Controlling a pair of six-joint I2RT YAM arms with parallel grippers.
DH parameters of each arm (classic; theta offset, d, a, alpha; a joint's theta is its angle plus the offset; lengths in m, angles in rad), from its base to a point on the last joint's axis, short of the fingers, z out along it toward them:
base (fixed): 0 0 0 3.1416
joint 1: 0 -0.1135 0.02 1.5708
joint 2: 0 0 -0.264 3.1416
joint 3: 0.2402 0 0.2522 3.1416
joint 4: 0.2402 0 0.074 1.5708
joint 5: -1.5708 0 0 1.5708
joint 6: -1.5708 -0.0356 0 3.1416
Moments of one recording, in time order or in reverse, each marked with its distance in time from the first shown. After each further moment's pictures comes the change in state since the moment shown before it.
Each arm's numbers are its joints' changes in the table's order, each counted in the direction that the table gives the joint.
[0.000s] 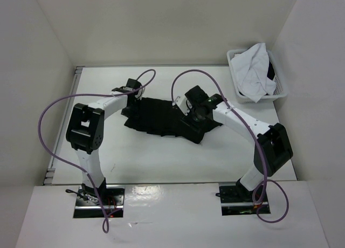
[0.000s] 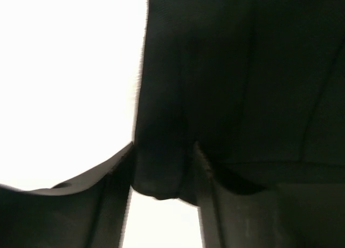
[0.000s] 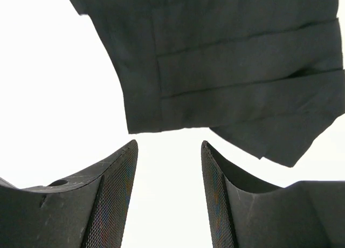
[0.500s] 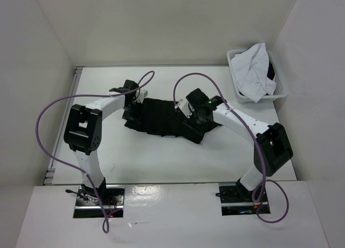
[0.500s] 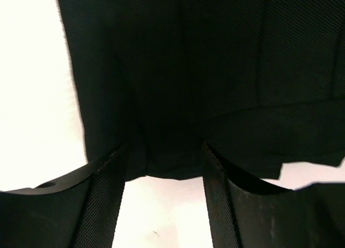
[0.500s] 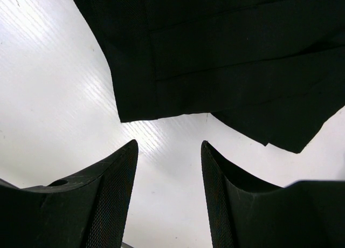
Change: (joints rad) left arm -0.037 -0.028 -0.021 0.072 -0.231 -0.055; right arm 0.006 0.000 -0.051 0.016 -0.043 0.000
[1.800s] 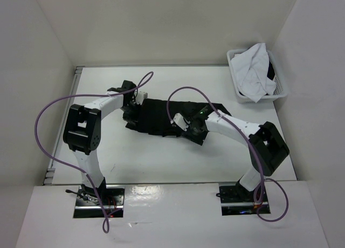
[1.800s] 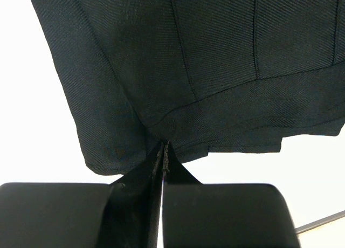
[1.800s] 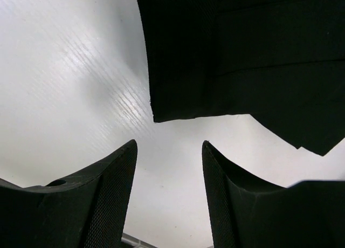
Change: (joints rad) left arm -0.019 0.000 0.001 0.067 -0.117 -0.046; right arm -0.103 0.024 -0.109 -0.015 -0.084 0.000
